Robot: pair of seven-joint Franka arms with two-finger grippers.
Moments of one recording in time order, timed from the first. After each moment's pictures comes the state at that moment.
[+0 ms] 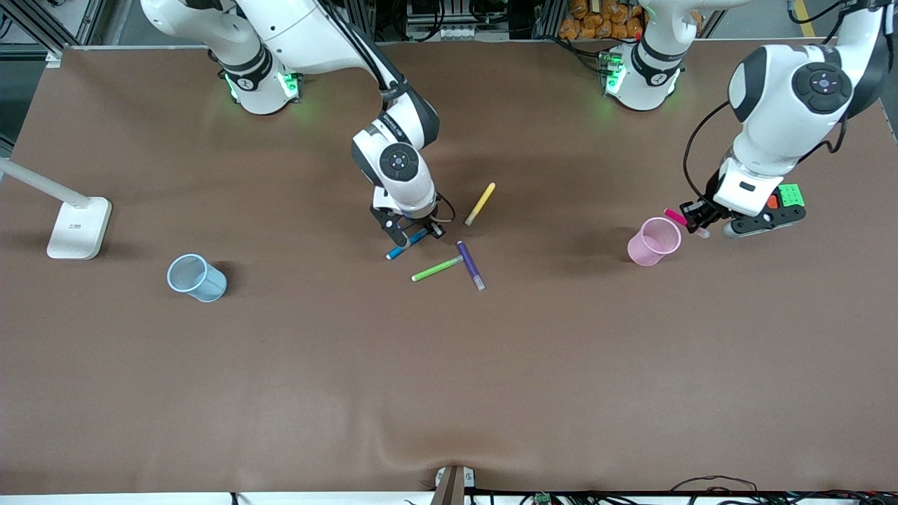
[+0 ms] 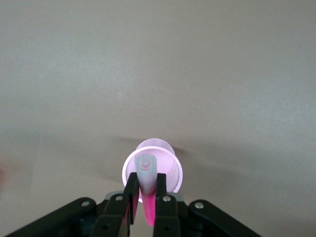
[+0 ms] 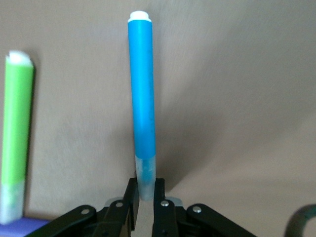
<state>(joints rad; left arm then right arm) 0.00 -0.13 -0.12 -2.35 0.06 2.35 -0.39 0.79 0.59 0.00 -1.89 0.17 2.44 1.58</state>
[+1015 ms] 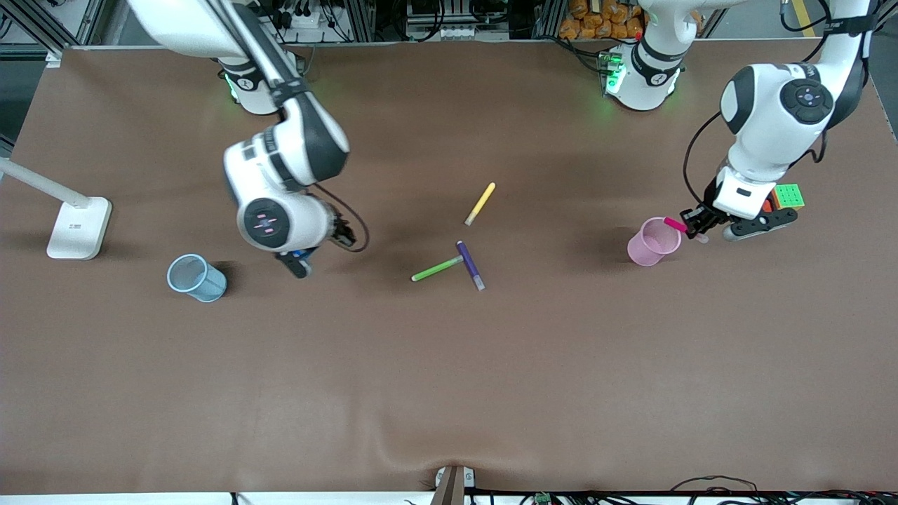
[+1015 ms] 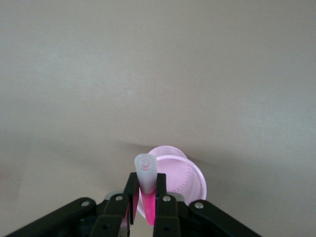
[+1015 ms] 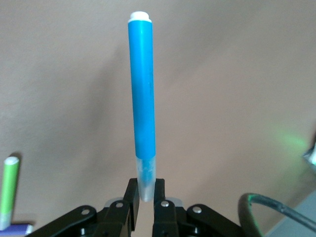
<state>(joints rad) 0.07 -0.09 -0.14 -2.47 0.06 2.55 -0.39 0.42 0.39 -0.01 -1.74 0.22 1.72 1.14</state>
